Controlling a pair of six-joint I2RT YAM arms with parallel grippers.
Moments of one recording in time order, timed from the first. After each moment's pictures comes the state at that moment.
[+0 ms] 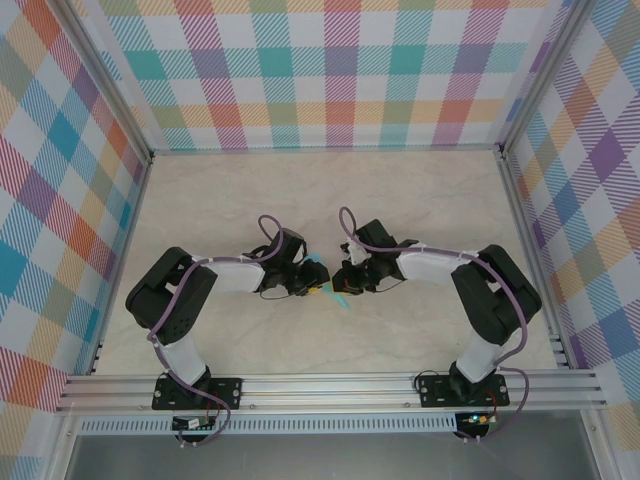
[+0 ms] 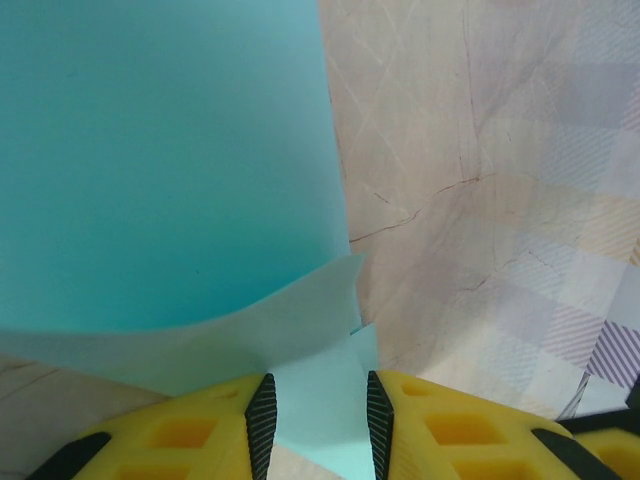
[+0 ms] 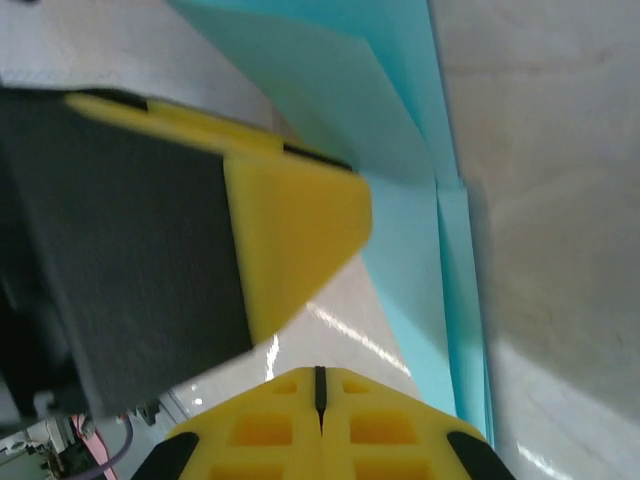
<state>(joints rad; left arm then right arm) -0.62 1.75 0.81 0.02 0.43 -1.00 0.63 1.73 0.90 -0.26 -0.65 0.63</state>
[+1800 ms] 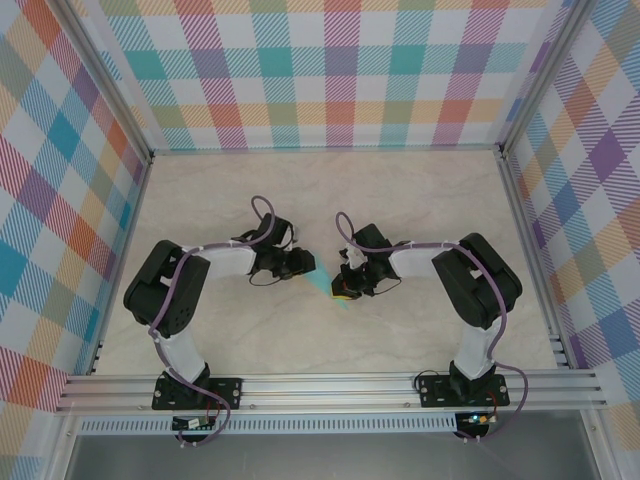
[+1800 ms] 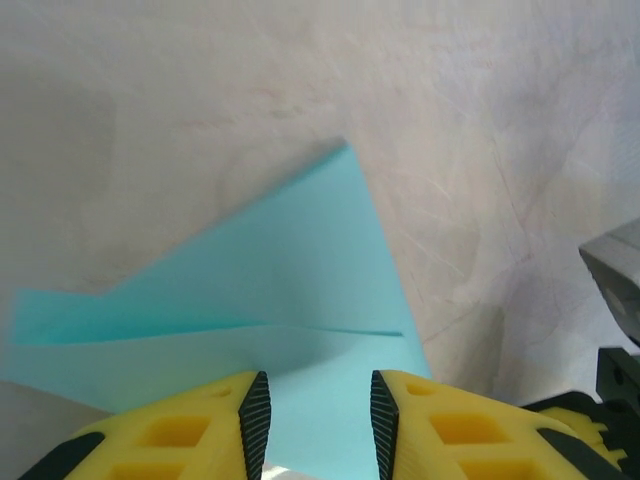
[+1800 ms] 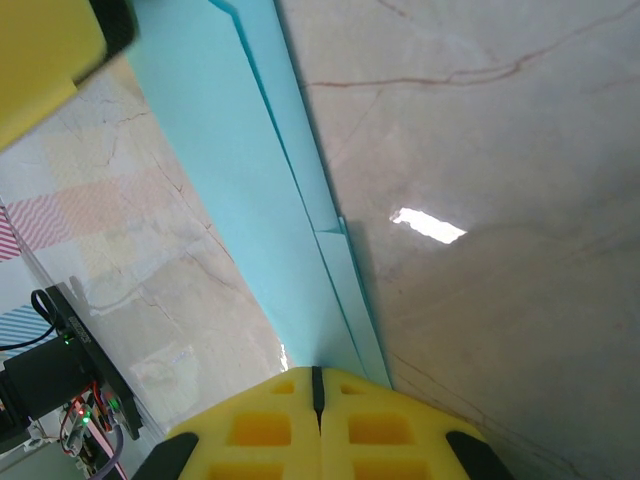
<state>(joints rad) -0.46 1.78 0.91 -0.15 0.39 -0.67 0.62 1.85 0.90 -0.23 -0.68 0.63</state>
